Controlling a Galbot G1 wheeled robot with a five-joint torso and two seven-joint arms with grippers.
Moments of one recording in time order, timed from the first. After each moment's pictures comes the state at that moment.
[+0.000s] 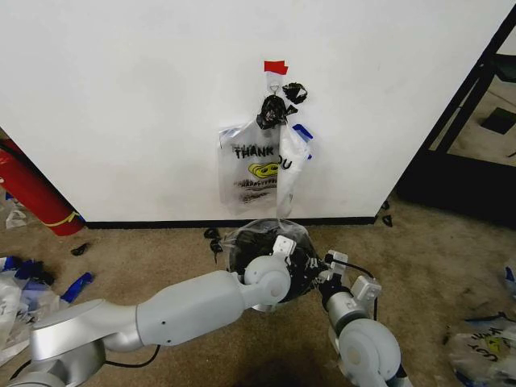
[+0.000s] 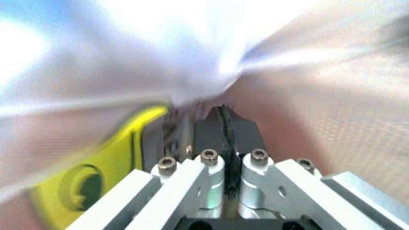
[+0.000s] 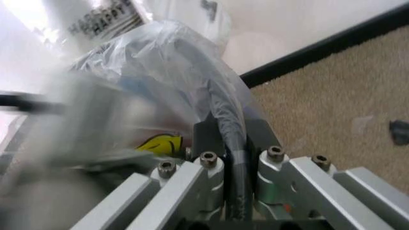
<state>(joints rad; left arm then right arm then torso) 0.32 -1.11 0.77 -1.80 -1.27 0.54 -0.85 -1.38 1.40 0.30 2.10 0.70 -0.38 0.35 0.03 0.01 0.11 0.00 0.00</state>
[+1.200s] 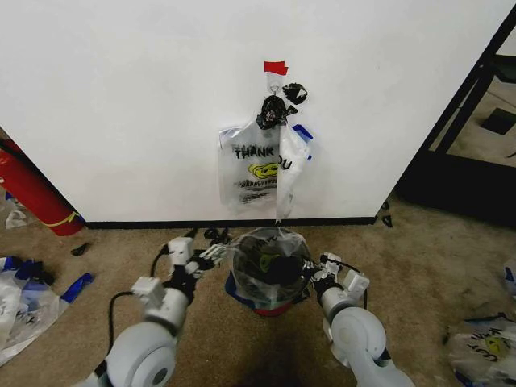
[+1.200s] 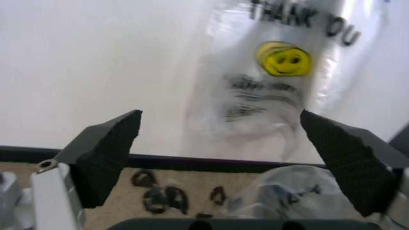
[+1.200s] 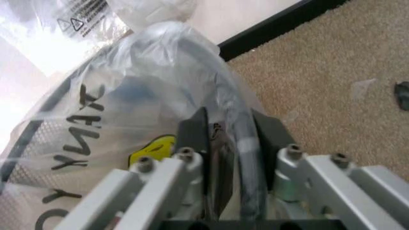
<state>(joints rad) 1.44 -0.96 -0.28 -2.28 -0.66 0.07 -0.41 -1.31 1.42 0.31 1.95 0.73 -0.41 0.34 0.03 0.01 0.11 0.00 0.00</state>
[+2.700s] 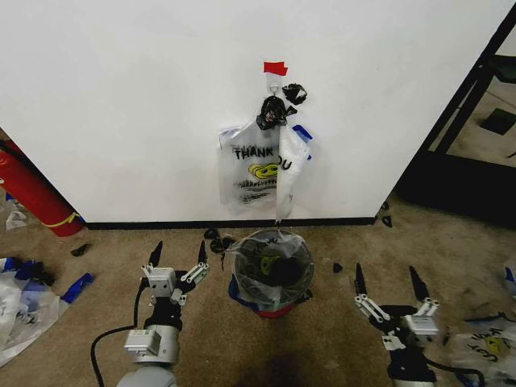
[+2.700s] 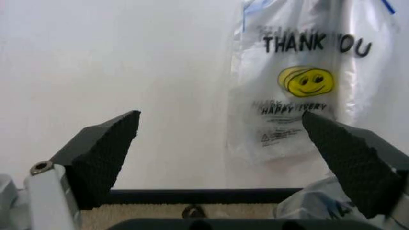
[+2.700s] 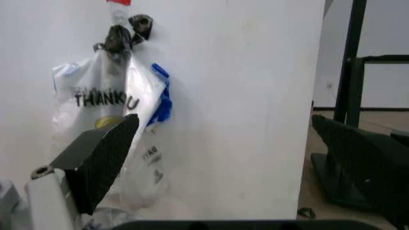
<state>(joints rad) 1.67 -1.29 -0.36 -2.25 -0.09 -0.15 -0.27 -1.98 1.44 0.52 2.32 0.02 0.50 0.13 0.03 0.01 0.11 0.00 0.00</state>
